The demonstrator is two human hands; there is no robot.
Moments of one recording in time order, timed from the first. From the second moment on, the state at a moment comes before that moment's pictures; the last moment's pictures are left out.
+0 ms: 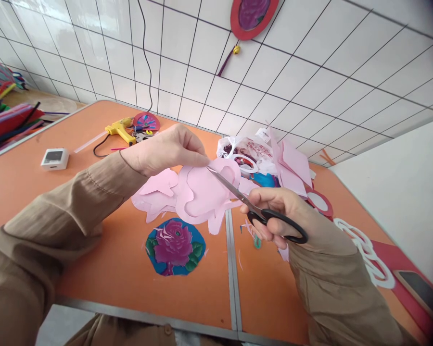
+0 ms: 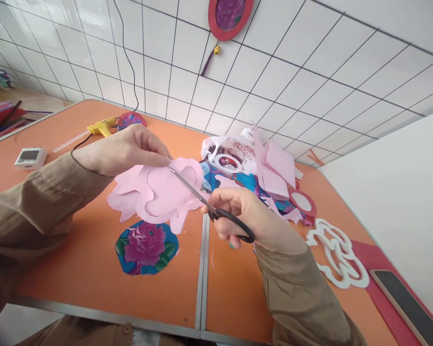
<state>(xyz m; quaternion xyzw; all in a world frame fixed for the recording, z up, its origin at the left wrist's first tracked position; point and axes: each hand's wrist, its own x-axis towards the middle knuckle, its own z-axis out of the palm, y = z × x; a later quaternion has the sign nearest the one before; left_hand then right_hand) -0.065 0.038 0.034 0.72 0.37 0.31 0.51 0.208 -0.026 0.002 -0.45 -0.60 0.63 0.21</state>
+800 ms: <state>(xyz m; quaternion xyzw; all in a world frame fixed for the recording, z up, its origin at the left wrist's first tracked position) -0.069 0.041 0.031 0.75 0.34 0.26 0.50 0.202 -0.030 0.014 -0.50 -0.57 0.62 0.18</state>
